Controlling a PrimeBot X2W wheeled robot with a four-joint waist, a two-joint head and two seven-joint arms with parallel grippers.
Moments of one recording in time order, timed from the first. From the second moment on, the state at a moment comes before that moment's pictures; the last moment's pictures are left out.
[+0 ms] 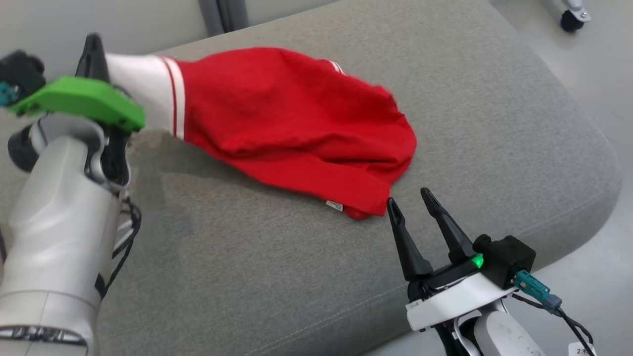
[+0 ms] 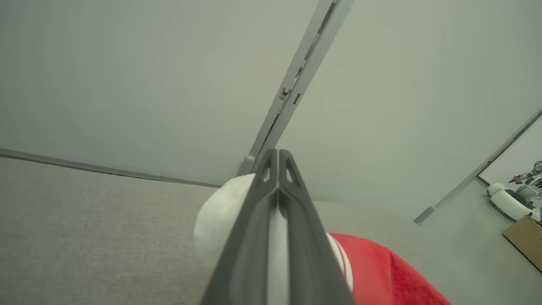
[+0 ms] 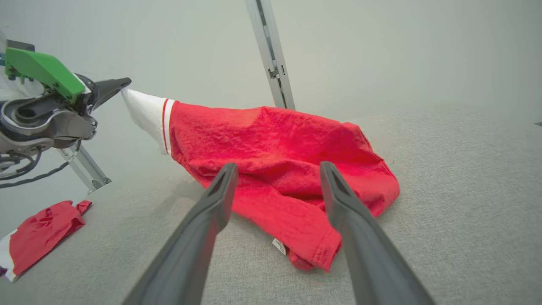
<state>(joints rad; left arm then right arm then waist) -1.00 0.21 -0.34 1.02 -0.87 -0.03 -0.26 -0.11 -0.05 0.33 0.05 0.33 0.13 -0.26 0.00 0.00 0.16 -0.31</state>
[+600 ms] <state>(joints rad) -0.53 0.29 -0.06 0.65 -0.52 0.06 -0.26 -0.10 -0.05 0.36 0.08 0.31 0.13 -0.26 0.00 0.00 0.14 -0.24</state>
